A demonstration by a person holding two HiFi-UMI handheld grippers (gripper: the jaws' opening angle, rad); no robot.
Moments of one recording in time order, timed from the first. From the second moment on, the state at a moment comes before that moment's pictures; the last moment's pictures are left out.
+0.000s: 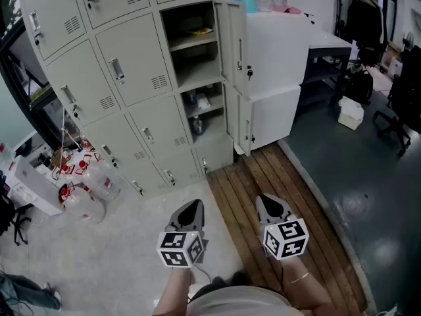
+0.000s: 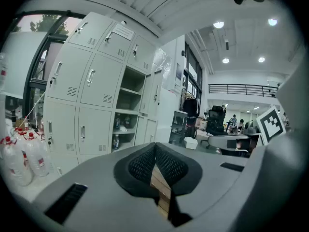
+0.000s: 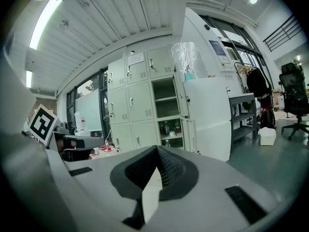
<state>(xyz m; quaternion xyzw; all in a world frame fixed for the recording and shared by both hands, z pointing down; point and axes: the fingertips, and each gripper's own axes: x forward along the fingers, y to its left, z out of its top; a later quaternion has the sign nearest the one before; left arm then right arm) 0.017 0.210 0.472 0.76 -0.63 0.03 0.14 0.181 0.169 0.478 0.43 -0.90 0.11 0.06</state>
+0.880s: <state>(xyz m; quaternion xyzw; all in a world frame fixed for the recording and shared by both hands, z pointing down) 0.016 0.169 0.463 0.76 -0.64 0.04 0.12 0.181 0.121 0.450 0.41 -0.90 0.12 -0.01</state>
